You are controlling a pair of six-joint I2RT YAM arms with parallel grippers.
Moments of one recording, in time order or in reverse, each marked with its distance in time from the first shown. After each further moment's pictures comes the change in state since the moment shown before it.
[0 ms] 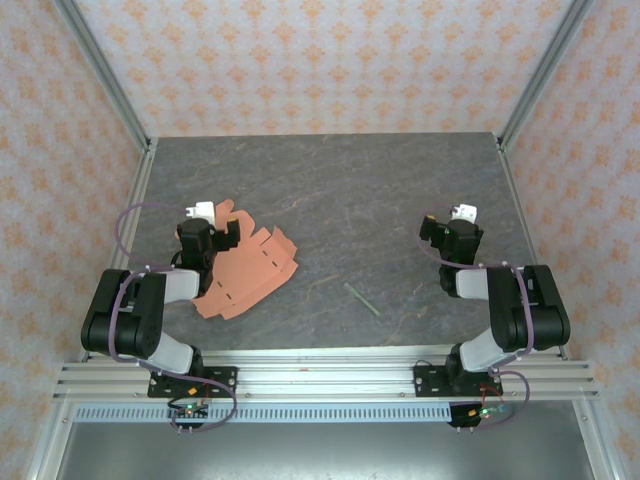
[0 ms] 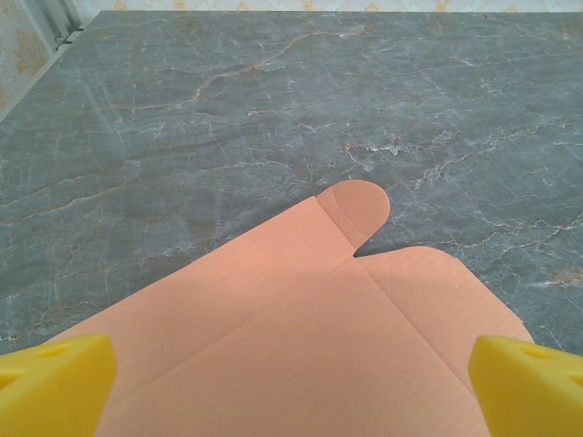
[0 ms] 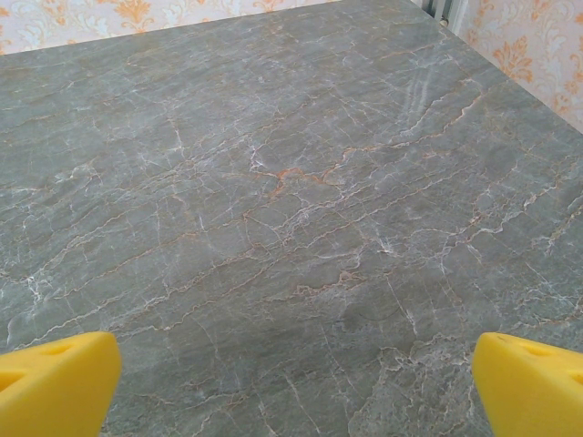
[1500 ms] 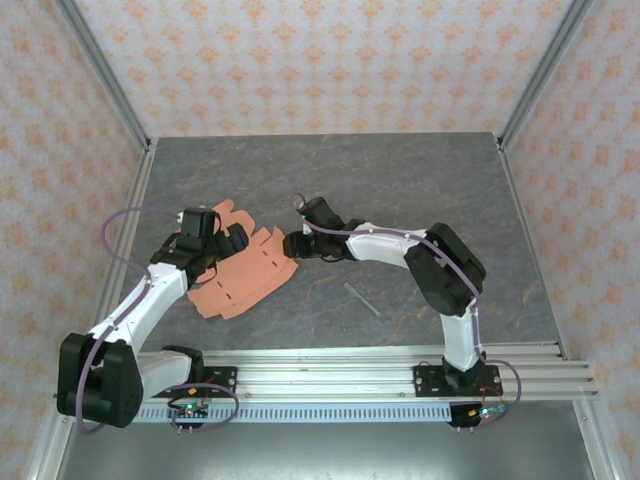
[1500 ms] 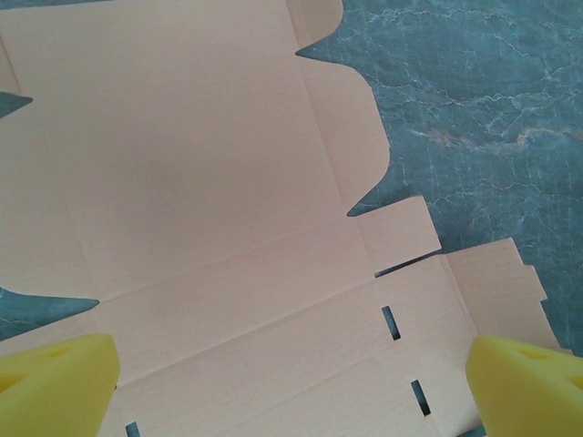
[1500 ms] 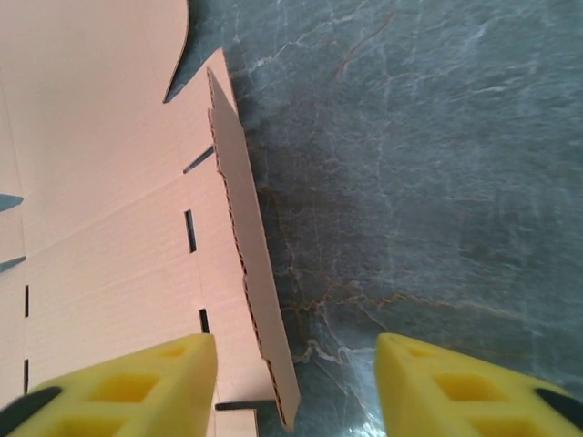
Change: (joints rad) left arm -0.105 -0.354 0.274 -1.057 0.102 -0.543; right arm 0.760 0.465 0.874 -0.839 -0.430 0.432
